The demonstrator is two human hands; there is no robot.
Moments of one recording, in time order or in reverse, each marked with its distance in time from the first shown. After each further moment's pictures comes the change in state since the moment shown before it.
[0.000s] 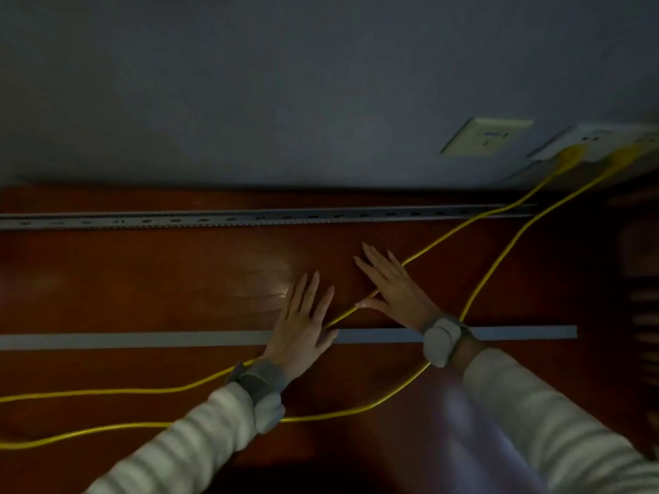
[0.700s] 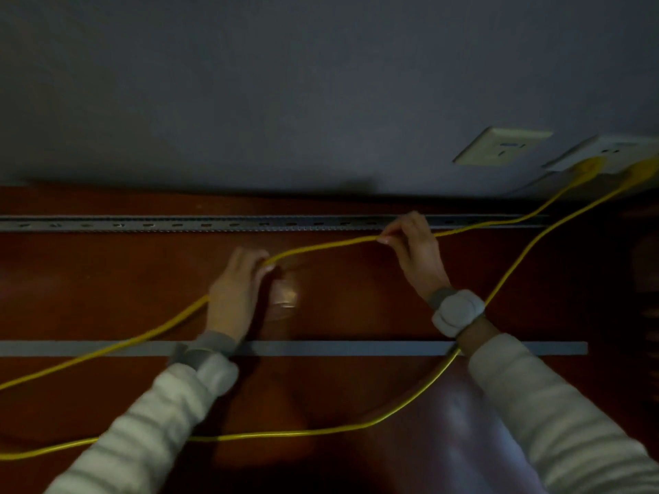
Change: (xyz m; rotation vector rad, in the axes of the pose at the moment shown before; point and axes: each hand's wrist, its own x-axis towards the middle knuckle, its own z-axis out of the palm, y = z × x) left_hand 0.017 -0.080 -0.067 -0.319 0.592 -0.205; right_hand 0.047 0.007 -0.063 0.380 0.545 0.161
